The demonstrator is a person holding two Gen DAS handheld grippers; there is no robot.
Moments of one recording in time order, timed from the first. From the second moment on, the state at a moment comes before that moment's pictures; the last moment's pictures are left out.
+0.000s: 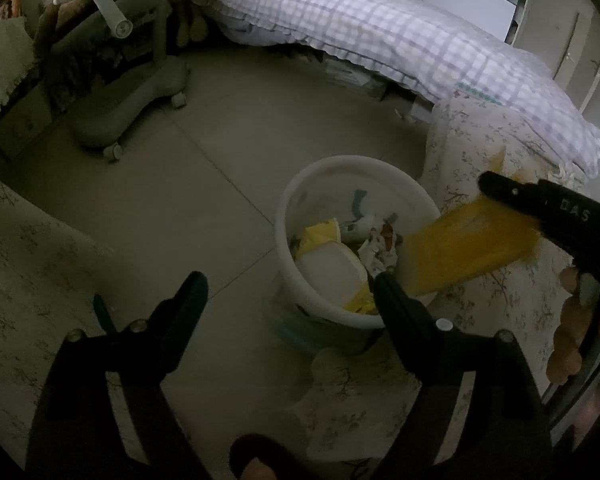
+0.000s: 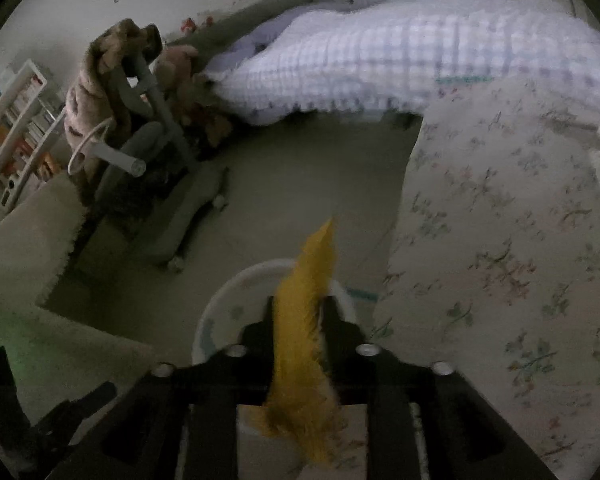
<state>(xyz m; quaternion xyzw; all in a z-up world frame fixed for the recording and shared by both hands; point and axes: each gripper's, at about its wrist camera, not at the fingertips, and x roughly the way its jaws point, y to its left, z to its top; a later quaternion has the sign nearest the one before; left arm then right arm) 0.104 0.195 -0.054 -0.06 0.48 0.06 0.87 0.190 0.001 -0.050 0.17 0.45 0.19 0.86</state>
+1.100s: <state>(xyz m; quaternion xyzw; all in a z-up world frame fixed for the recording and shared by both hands) 0.114 0.111 -0.013 -0.08 0.45 -0.03 0.89 0.137 -0.177 0.017 0.11 0.43 0.04 0.90</state>
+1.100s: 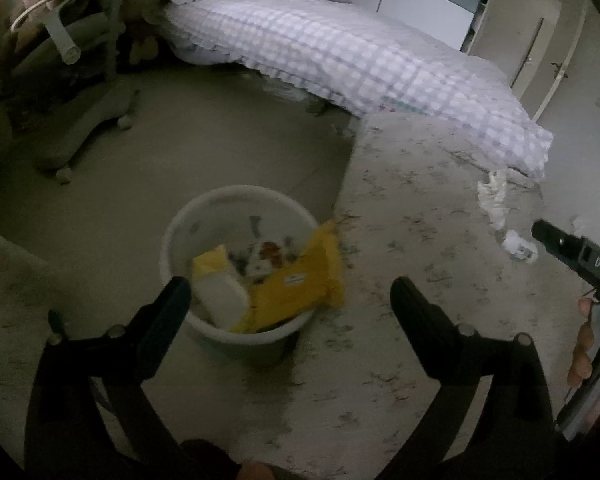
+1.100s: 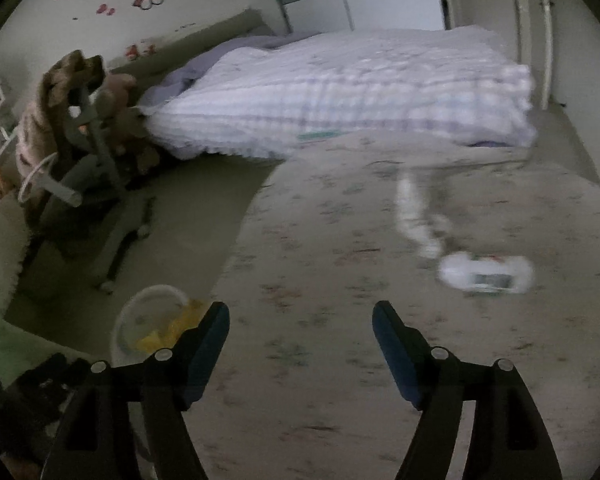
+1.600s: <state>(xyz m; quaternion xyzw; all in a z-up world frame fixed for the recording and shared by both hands) 0.137 0.034 -0.005 -0.07 0.45 -0.07 0.89 0.138 -0.284 0.028 0.08 0.44 -0.07 0.89</state>
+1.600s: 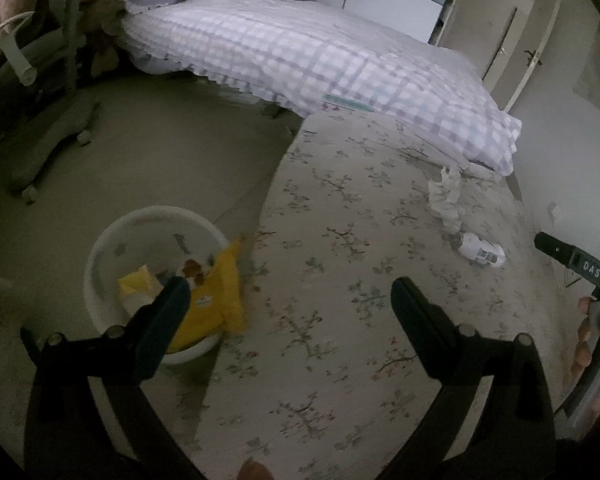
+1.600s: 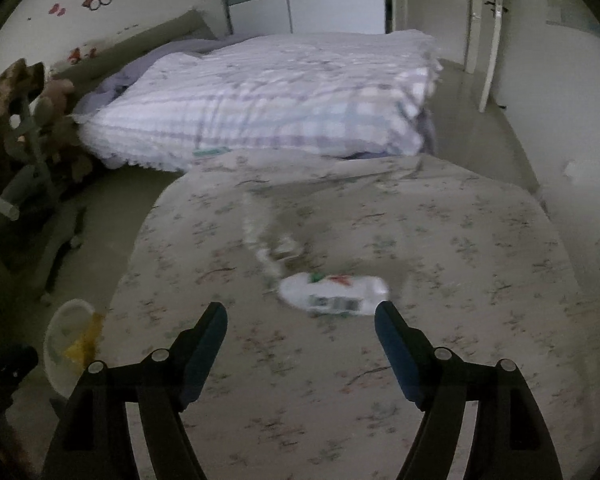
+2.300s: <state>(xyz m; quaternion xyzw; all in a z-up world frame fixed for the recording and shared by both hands) 0.170 -0.018 -0.034 -0.04 0.48 -0.07 0.87 0.201 -0.324 -0.040 0.06 0.50 -0.04 0.87</state>
